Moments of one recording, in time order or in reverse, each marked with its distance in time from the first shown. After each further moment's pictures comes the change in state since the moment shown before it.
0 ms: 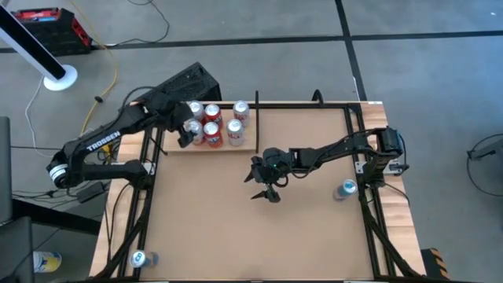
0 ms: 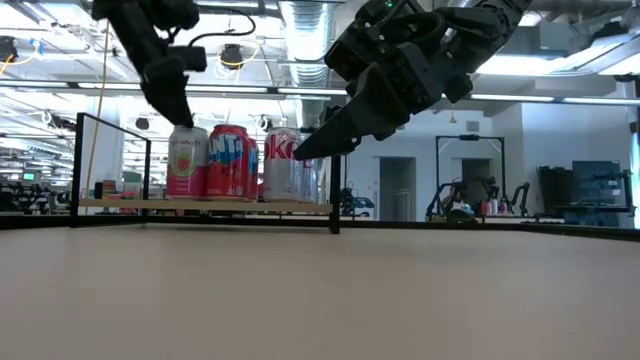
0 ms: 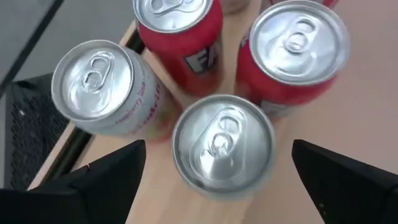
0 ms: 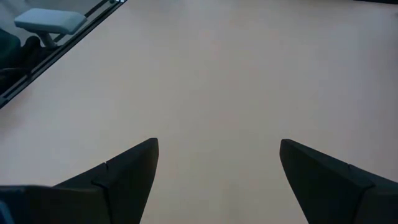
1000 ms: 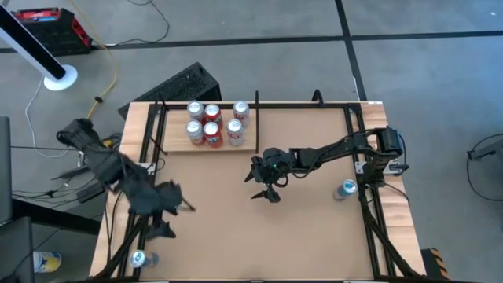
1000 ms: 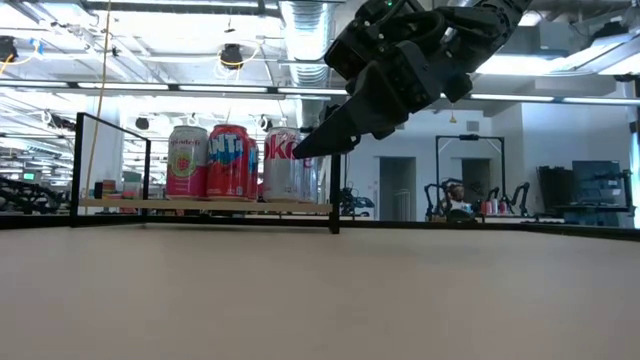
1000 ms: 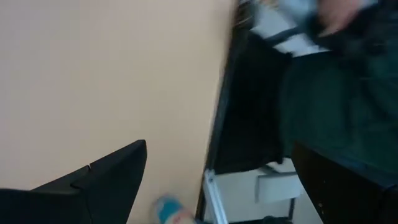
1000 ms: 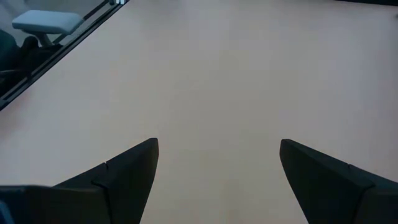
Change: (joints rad) left arm -1.404 0.114 0.354 -0.226 0.043 -1.287; right arm 0.000 -0.001 0.000 0.007 0.000 0.005
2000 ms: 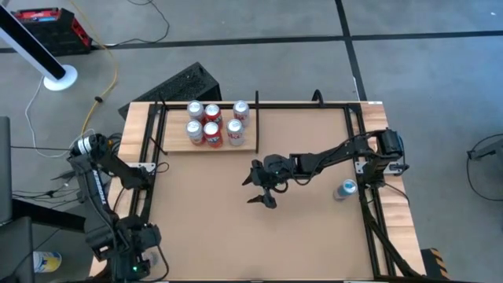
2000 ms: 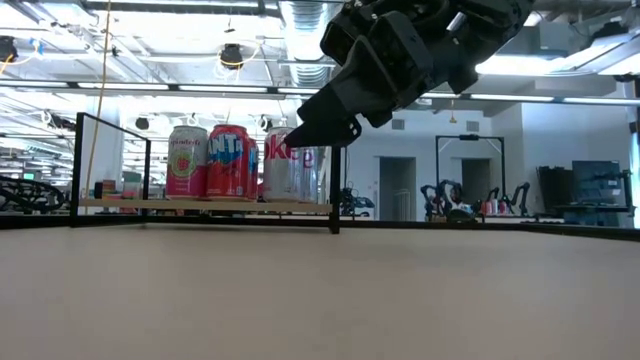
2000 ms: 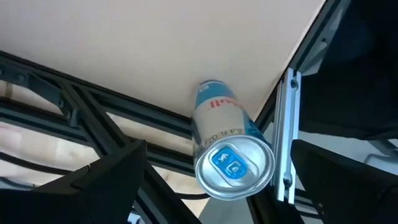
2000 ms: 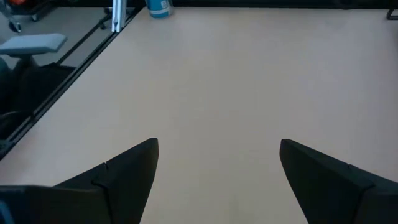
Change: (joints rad) left arm -0.455 0.339 0.044 -0.210 0.033 -0.562; right arm 0.063 0.000 0.000 0.069 0.095 0.154
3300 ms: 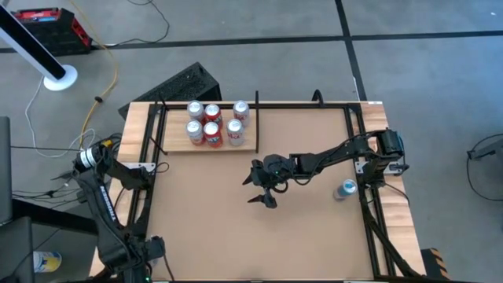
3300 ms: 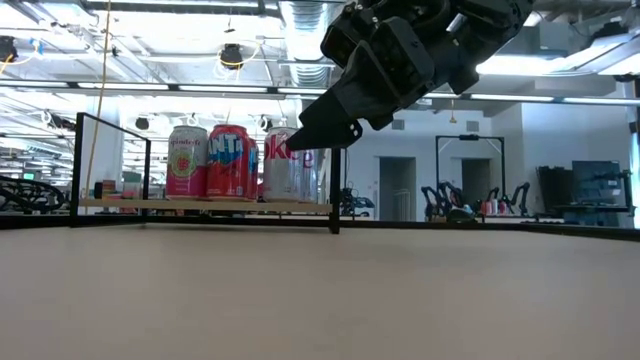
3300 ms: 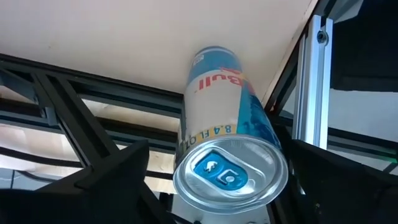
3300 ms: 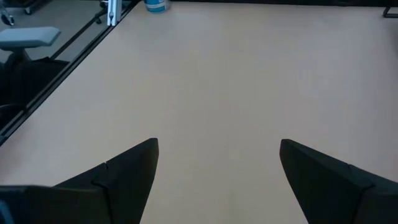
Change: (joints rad) left arm 0.010 0.139 0.000 0.031 0.161 0.157; right arm 0.002 0.000 0.000 -0.015 0.008 -0.020
